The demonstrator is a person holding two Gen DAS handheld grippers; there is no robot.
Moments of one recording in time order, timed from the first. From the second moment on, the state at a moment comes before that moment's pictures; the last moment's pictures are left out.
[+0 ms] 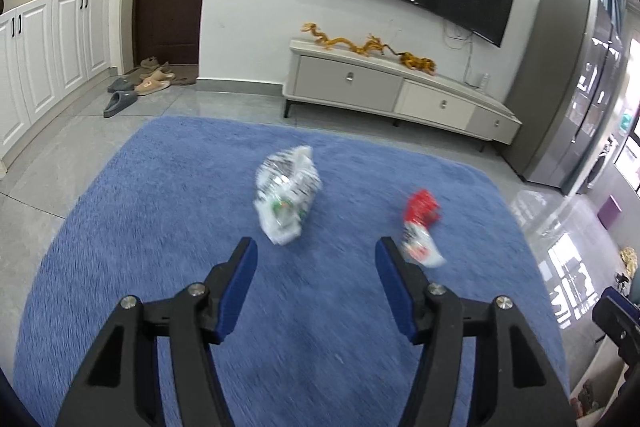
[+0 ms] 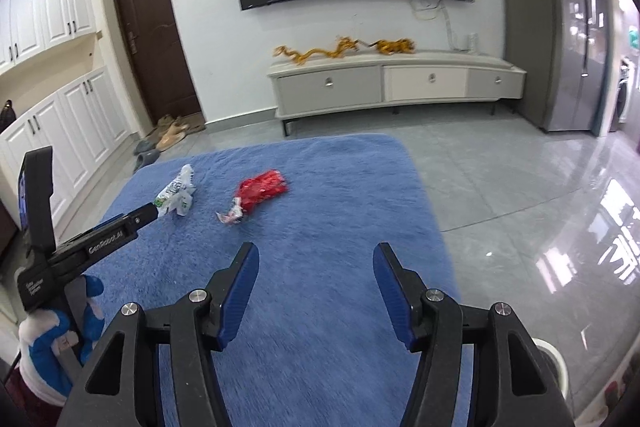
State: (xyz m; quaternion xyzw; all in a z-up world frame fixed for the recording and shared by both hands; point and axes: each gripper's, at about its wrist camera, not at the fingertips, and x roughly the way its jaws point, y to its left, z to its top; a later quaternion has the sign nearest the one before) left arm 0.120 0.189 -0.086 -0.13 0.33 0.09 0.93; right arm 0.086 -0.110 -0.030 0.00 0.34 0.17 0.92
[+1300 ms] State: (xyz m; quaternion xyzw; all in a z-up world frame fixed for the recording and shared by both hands) left arm 0.213 0.232 -0.138 -0.17 0.40 0.06 0.90; right arm 0.196 -0.007 -0.103 0.02 0.40 0.27 0.87
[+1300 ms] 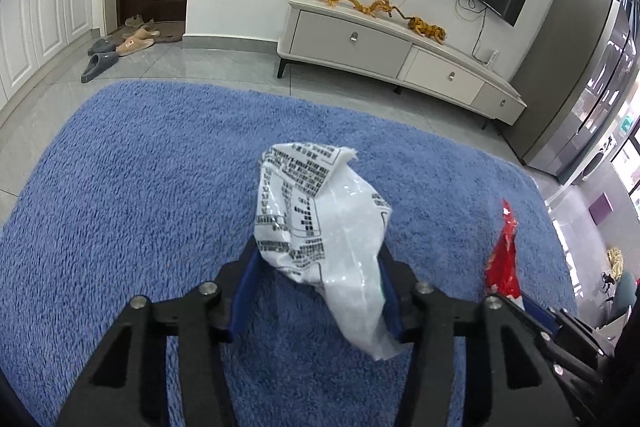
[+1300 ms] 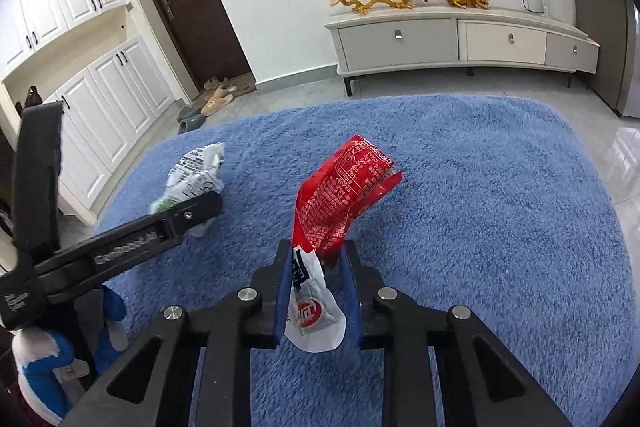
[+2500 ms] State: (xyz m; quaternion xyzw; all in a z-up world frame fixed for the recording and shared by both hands) left arm 0.060 0.097 -0.040 -0.14 0.32 -0.07 0.94; right arm 0.033 -0.160 -0.003 0.04 0.29 0.18 0.94
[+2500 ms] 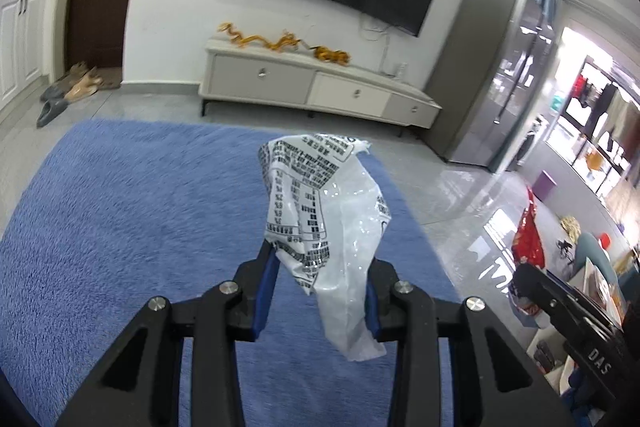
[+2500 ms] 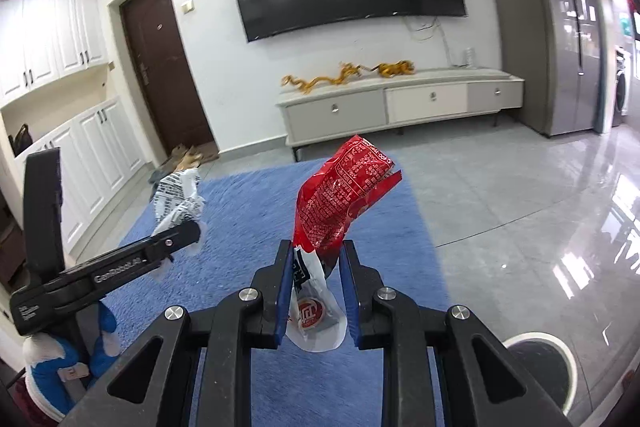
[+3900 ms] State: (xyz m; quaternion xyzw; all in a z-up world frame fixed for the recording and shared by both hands) left arm 0.058 -0.258 -0.062 0.07 0.38 -0.28 0.88; right arm -0.023 -0.407 -0.056 0.16 0.33 -0.06 0.93
